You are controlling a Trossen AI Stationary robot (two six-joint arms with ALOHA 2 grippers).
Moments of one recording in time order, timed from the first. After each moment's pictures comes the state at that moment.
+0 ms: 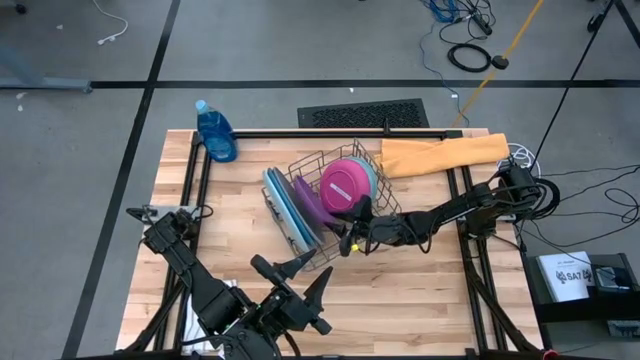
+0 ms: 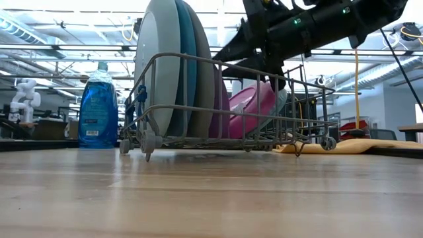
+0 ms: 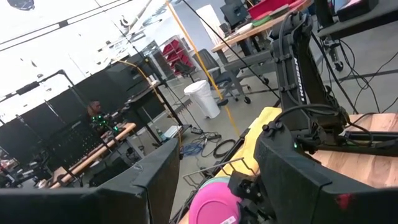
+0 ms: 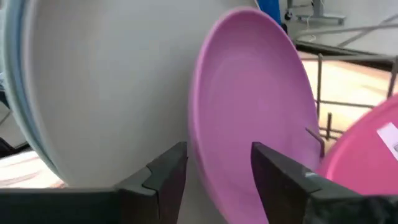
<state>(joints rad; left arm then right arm) -0.76 2.03 2.21 -0.35 -1.57 0.30 0.22 1.64 0.75 0.62 0.55 0.51</state>
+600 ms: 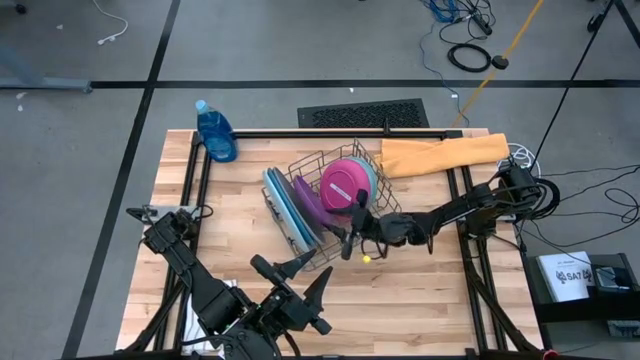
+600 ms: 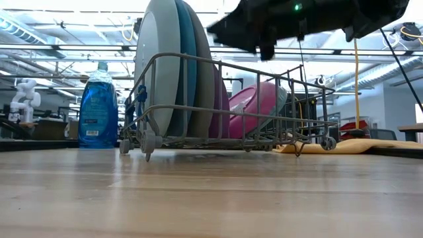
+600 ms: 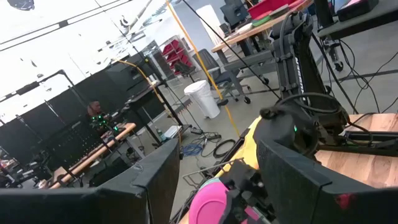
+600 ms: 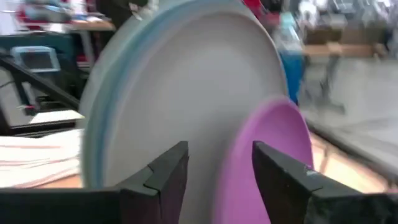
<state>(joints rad) -0.76 2.03 2.21 -0.35 -1.57 0.29 0.23 1.64 0.75 0.83 0.54 0.09</state>
